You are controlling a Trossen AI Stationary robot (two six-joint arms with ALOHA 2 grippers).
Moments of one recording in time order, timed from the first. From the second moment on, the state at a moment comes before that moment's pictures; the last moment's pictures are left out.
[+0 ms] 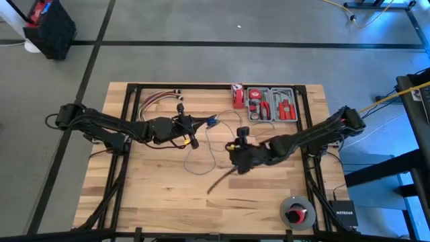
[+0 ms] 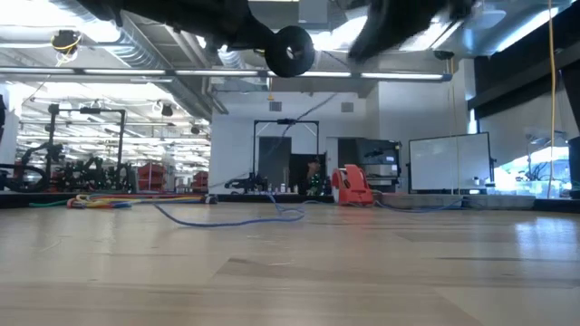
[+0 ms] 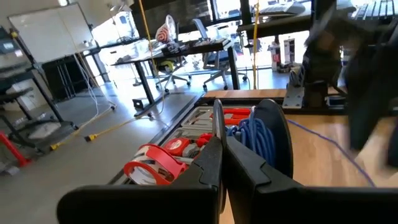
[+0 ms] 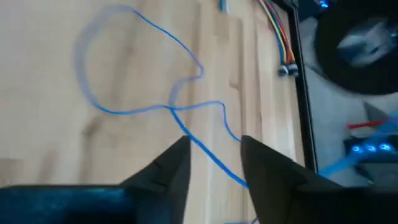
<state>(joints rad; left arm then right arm) -0.07 1.29 0.71 0.51 -0.54 0.16 0.35 1.54 1.20 -0.56 0.59 -0.13</state>
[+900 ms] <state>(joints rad) -0.13 1.28 0.71 0.48 -0.42 0.29 0.07 1.35 1.09 -0.34 0.34 -0.27</state>
